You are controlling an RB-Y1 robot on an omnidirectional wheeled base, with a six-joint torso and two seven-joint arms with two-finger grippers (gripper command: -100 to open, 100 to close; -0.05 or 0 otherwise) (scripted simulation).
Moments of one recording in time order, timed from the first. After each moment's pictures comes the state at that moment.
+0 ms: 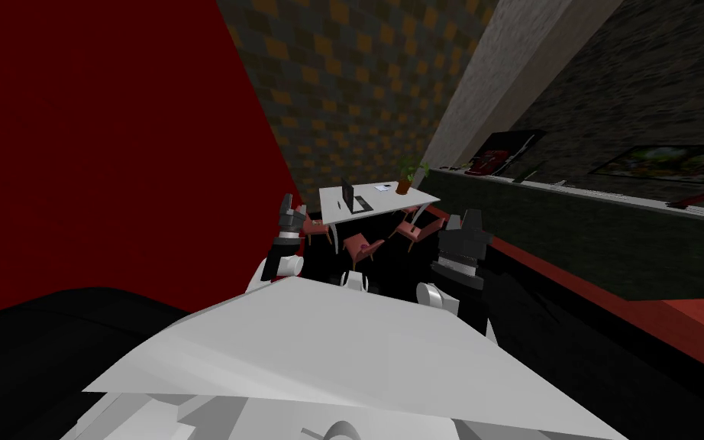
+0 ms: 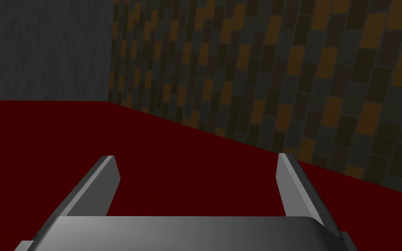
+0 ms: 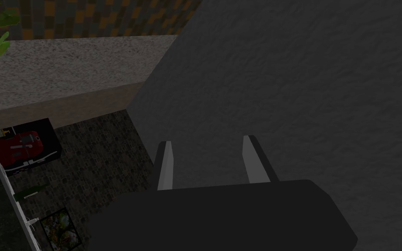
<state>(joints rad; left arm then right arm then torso) 0.45 0.08 0.09 -2.25 0.01 -0.36 0.10 0.52 0.02 -0.03 -2.36 0.01 -0.44 0.13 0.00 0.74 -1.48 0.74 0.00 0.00</state>
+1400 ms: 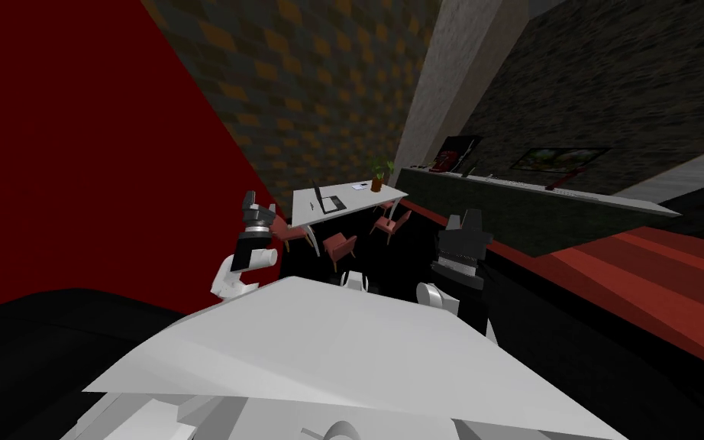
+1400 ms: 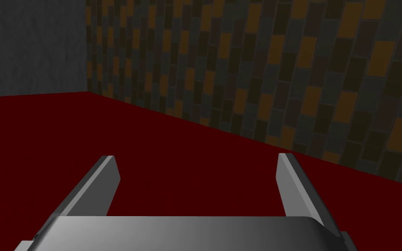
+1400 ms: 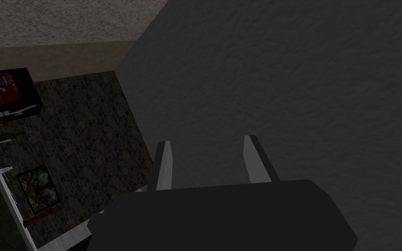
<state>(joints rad) 0.35 0.17 0.49 -2.12 0.08 -0.23 0.28 0.52 0.02 -0.03 -2.36 0.01 -0.44 0.13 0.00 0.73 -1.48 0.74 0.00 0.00</state>
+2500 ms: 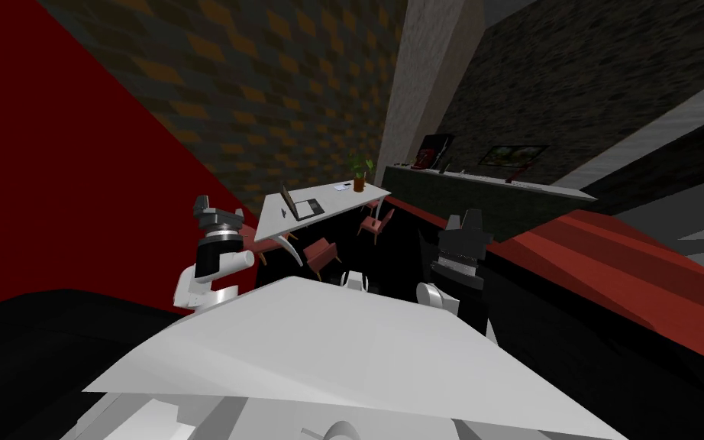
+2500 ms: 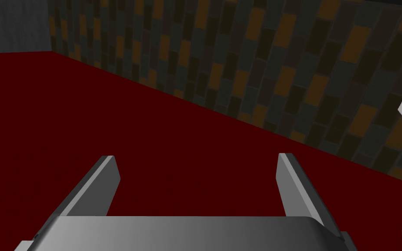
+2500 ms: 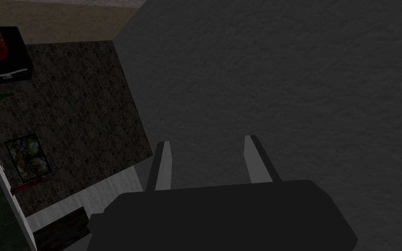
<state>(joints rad) 0.31 0.18 0.78 -2.02 0.15 -0.13 0.41 0.52 0.02 -0.03 -2.36 0.01 -0.44 0.13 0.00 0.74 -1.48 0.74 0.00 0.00</state>
